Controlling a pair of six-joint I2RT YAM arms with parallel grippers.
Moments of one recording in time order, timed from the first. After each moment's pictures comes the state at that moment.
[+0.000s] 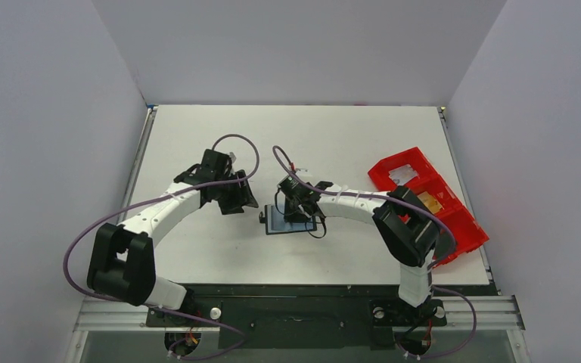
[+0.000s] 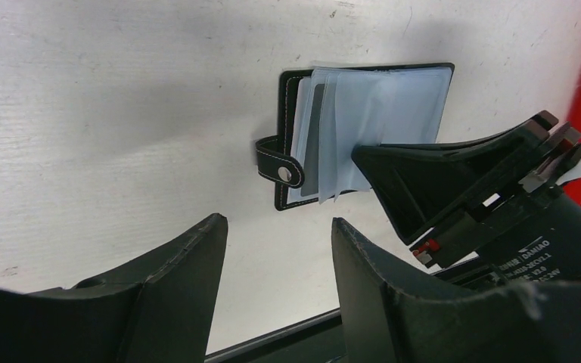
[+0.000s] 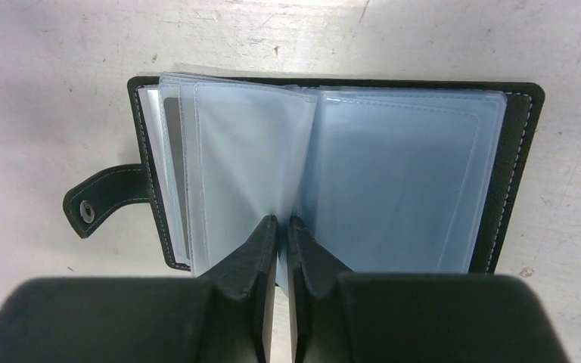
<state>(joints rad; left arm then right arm) -0.34 1.43 0.95 -0.54 0.24 -0.65 0.86 1.91 1.23 -0.42 0.15 0.81</state>
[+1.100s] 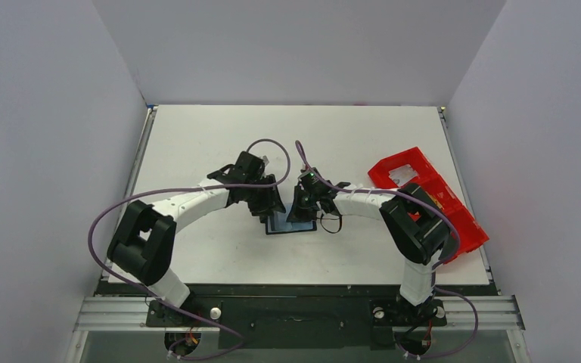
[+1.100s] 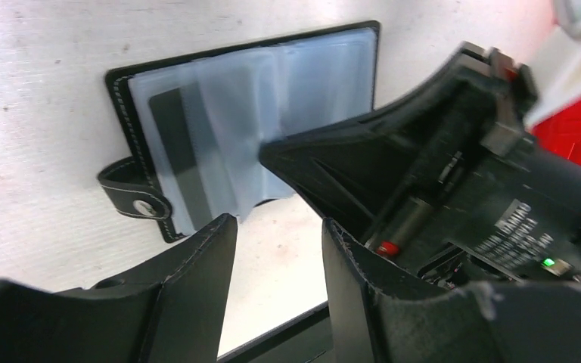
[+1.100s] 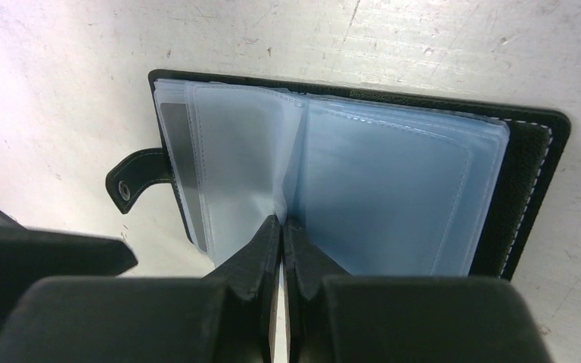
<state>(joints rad) -0.54 1.63 1.03 -0.41 0.28 -0.76 0.72 1.86 1.05 -0.15 -0.19 0.83</state>
